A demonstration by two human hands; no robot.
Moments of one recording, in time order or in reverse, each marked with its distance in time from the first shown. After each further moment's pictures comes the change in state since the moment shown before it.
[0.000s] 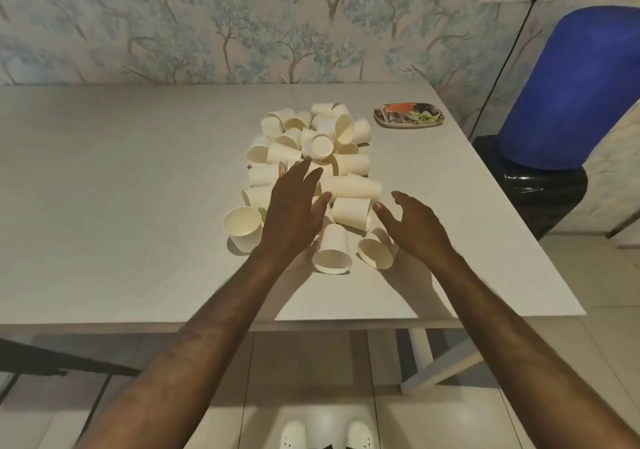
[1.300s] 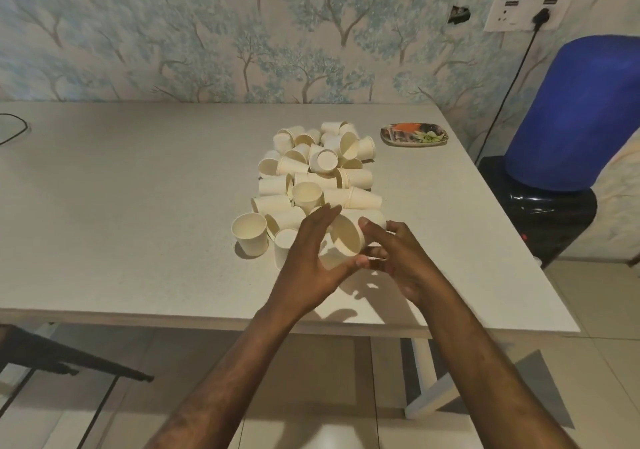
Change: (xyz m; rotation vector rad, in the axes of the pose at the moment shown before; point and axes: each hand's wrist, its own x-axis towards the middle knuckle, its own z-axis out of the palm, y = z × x) left_hand -0.077 0.057 -0.023 -0.500 -0.091 -0.123; right_hand -0.054 -0.028 -0.007 1.118 -0.280 0.249
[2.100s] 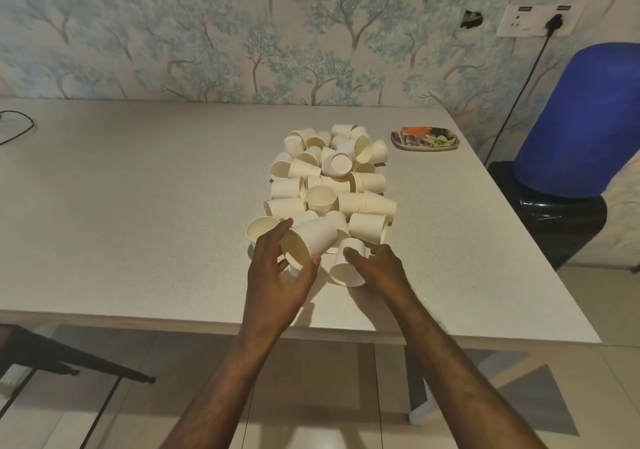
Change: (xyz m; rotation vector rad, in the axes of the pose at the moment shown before) left_hand -0.029 -0.035 -0.050 -0.074 0.301 -0.099; right_hand 0.047 0.051 0.040 -0.686 0.239 0.026
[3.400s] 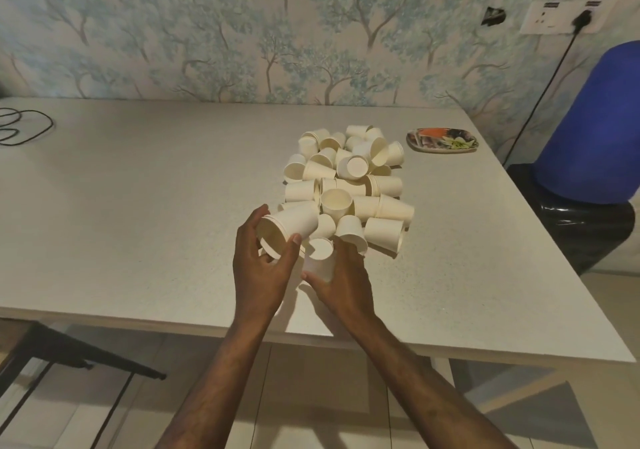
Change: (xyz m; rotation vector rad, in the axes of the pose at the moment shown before) left_hand 0.032 -0.012 -0.024 -0.079 0.182 -0.090; right_hand -0.018 -0.016 0.085 -0.231 0.153 -0.493
